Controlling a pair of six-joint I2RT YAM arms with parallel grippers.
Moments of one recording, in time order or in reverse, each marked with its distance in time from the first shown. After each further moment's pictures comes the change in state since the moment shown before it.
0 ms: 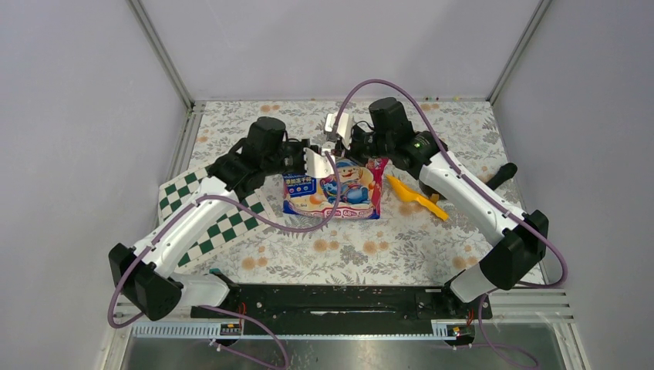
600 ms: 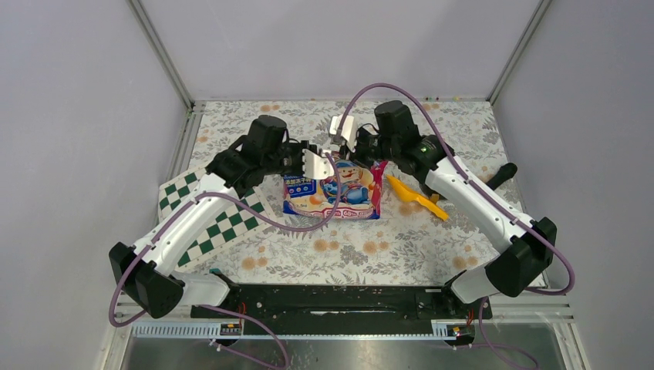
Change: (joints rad) left arm 0.005 0.008 0.036 -0.119 -0.027 0.047; right arm -0.004 -0.054 -0.045 -0.012 0.054 -0.013
